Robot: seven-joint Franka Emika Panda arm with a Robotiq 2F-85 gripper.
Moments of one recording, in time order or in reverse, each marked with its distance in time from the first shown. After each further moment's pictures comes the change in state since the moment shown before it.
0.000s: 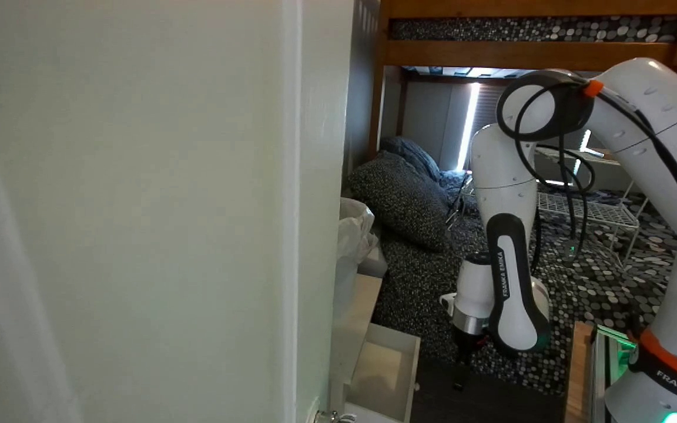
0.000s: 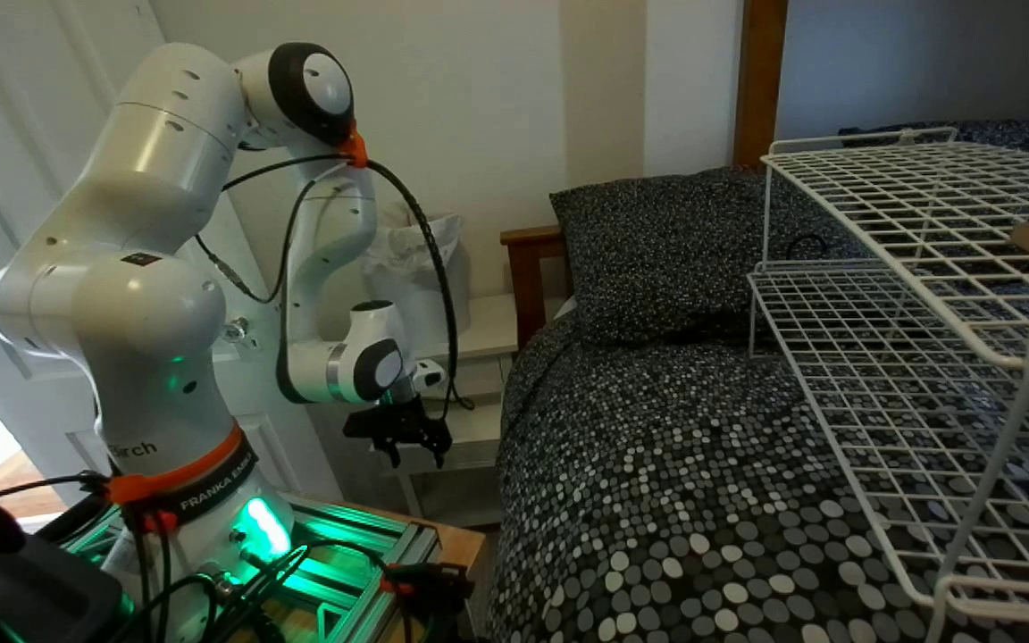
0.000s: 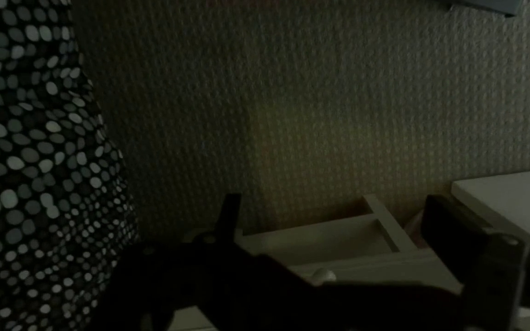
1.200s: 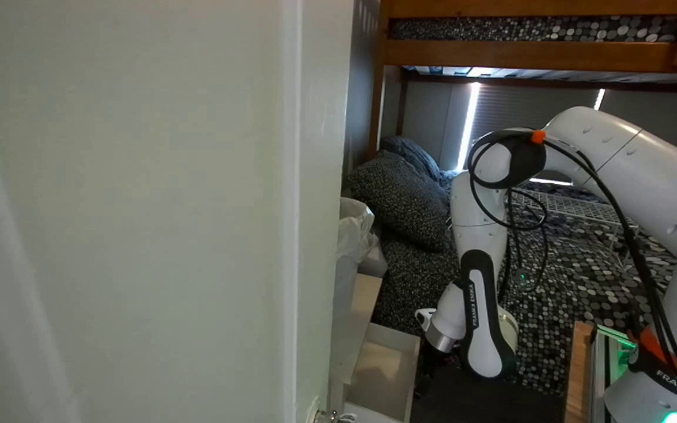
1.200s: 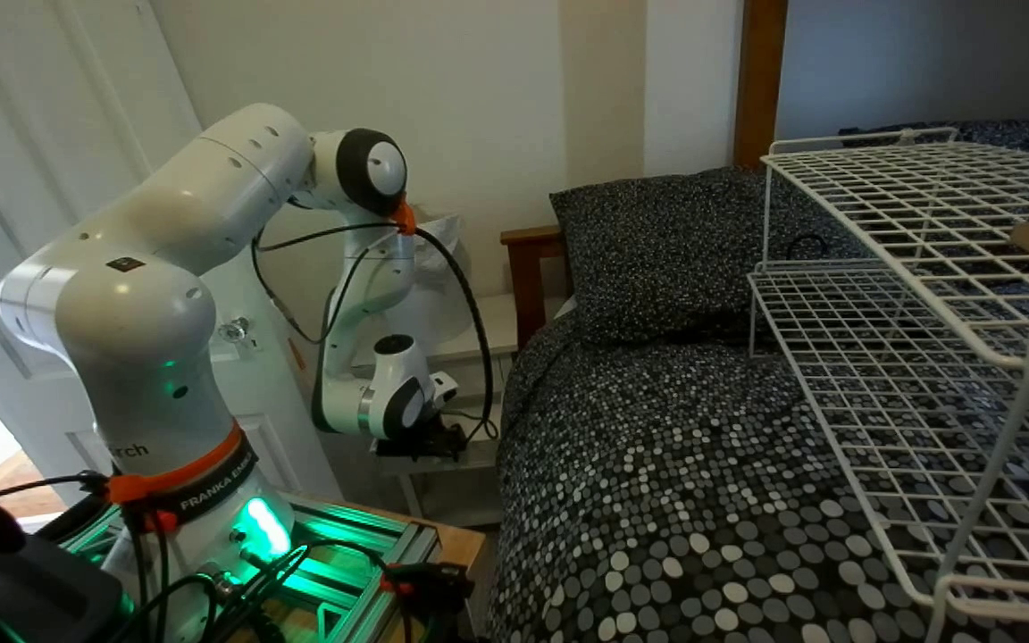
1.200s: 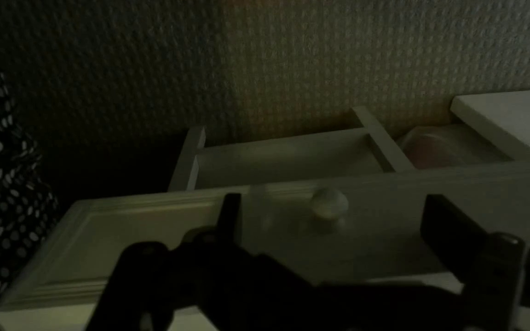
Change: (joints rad) arm -0.129 0.320 0.119 0.317 -0.021 0.216 -0.105
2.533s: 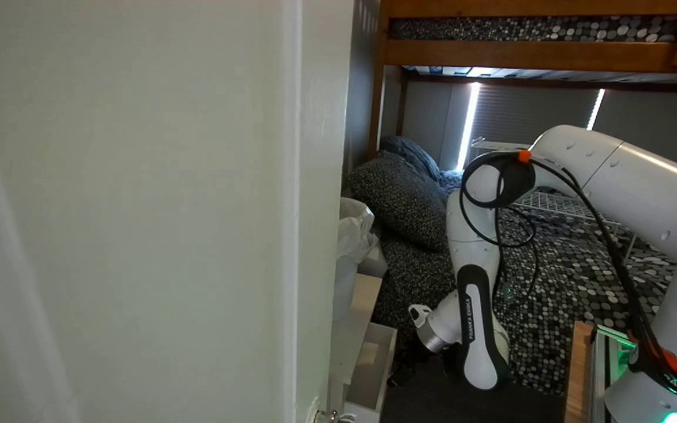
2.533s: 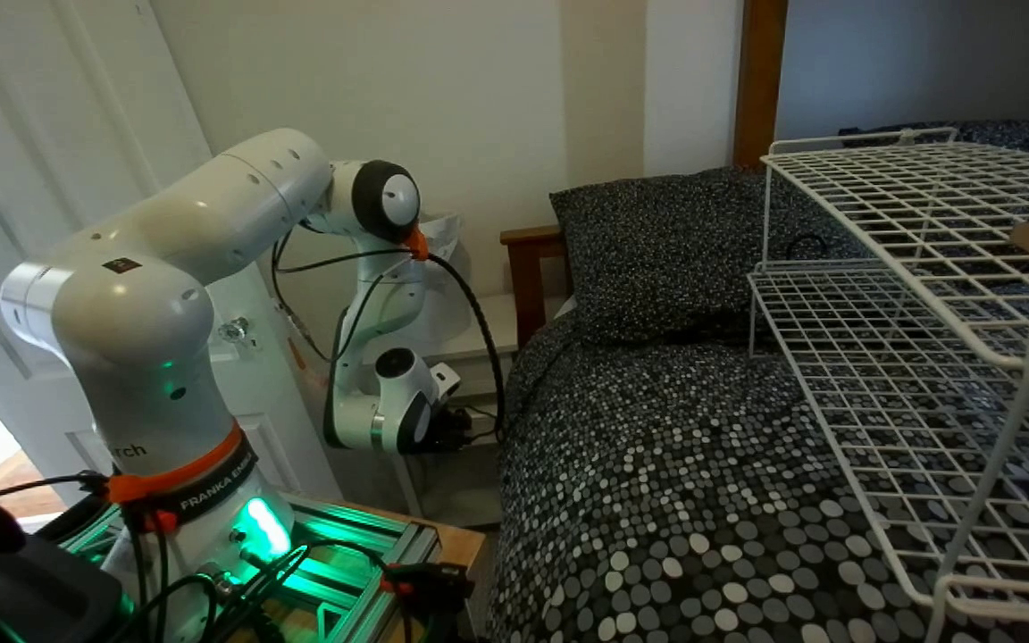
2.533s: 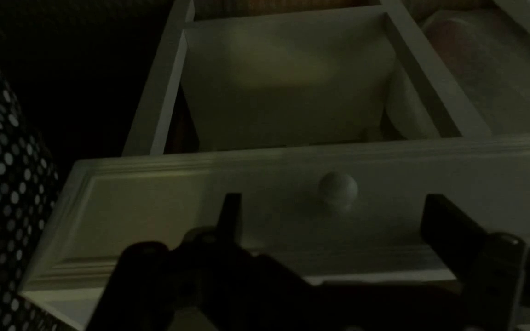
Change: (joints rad) arm -0.029 0.125 0.017 0.135 -0.088 0.274 0.000
